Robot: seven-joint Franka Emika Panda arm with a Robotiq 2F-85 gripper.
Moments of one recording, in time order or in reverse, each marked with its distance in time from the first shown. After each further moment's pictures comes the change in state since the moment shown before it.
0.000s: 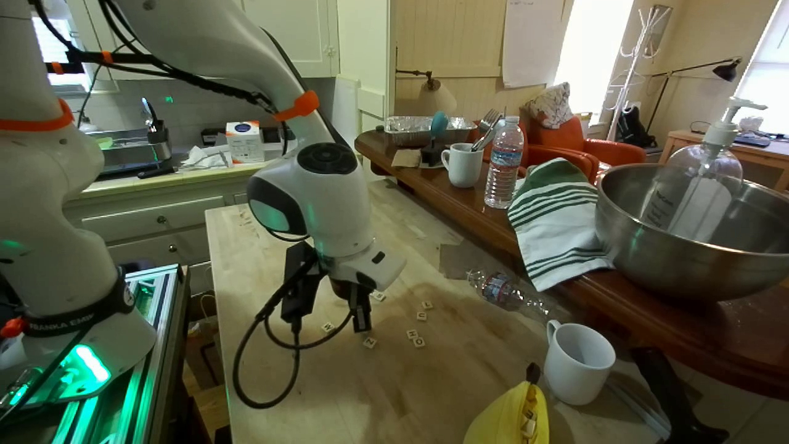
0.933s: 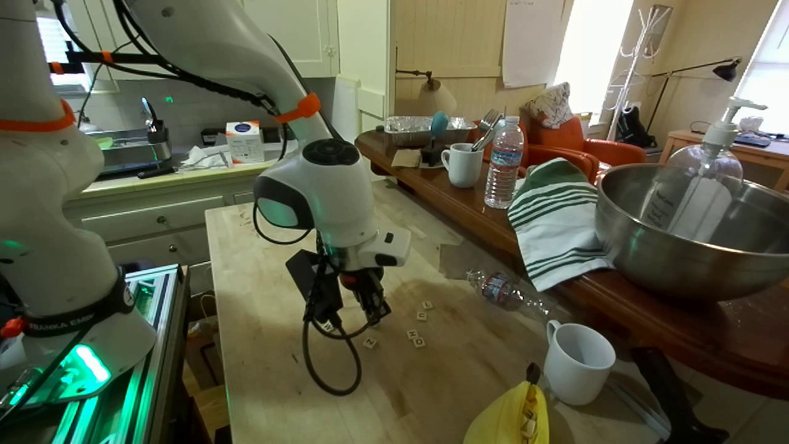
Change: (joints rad) arm 0.001 0.021 0.053 0.009 -0.018 0.077 -0.306
